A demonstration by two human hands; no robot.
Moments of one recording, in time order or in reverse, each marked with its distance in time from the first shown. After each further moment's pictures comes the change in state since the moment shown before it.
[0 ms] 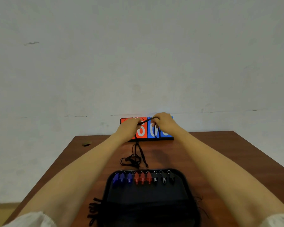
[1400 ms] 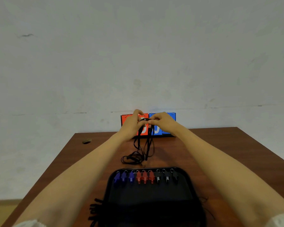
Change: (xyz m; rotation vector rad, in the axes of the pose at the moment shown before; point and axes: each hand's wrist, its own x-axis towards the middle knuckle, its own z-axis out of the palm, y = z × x) left_hand 0.008 -0.007 0.011 -0.453 0.075 0.003; right_hand 0.009 0.009 0.015 0.154 -0.134 -0.028
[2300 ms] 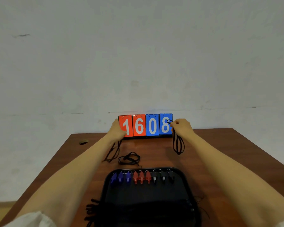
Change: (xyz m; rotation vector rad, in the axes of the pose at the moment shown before) left_hand -0.014 -0.030 -0.013 -0.114 0.005 -0.345; right_hand -0.012 0.063 -0.030 -0.072 0.319 0.304
